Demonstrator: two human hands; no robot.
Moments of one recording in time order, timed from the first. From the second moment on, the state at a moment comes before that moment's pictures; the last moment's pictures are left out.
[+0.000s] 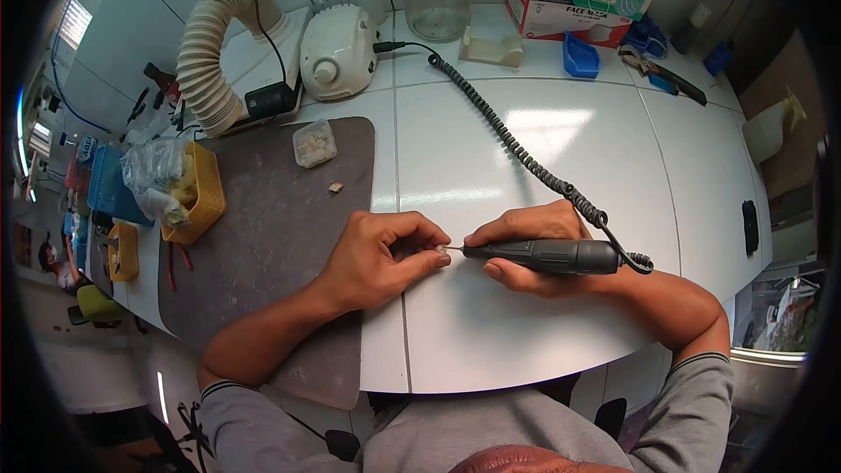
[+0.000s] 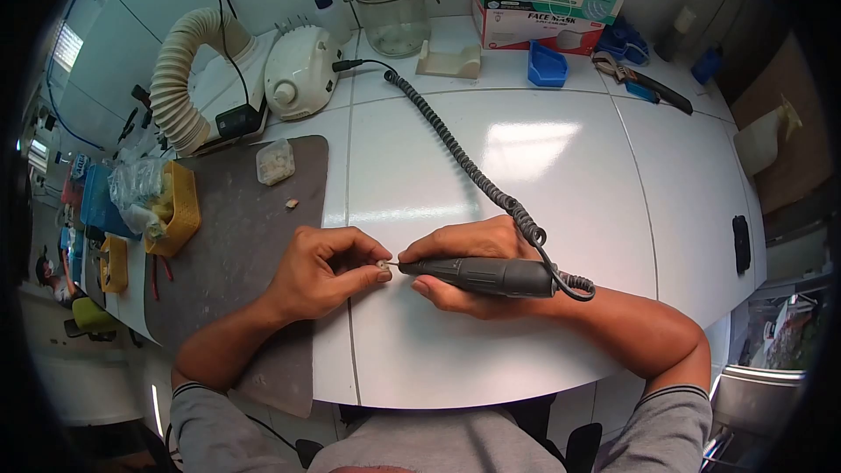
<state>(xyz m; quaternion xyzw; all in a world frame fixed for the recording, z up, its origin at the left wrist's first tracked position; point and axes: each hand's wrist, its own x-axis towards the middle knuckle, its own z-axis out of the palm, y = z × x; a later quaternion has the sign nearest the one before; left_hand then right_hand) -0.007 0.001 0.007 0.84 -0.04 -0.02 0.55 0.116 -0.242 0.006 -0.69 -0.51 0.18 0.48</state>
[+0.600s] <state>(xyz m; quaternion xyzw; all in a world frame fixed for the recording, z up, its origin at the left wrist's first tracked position) -0.007 0.002 0.008 0.83 -0.03 -0.04 0.55 0.118 -0.243 0.008 -0.69 -0.52 0.19 0.47</state>
